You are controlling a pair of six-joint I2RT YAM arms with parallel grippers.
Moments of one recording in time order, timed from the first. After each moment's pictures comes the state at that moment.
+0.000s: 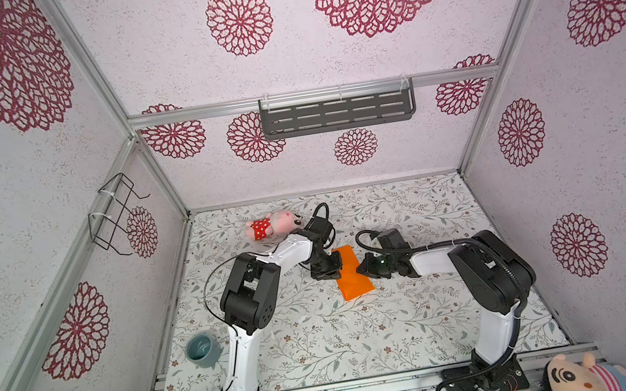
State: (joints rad) left arm -0.55 2.16 1.56 -0.69 0.38 -0.56; right arm 0.51 1.84 0.87 0.14 -0.38 0.77
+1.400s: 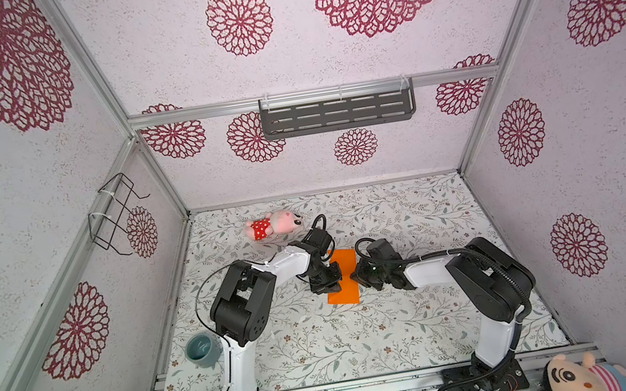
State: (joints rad) left arm -0.60 2.05 1.36 -0.66 0.38 -0.69; right arm 0.61 1.82 0.84 0.18 -0.23 1.14
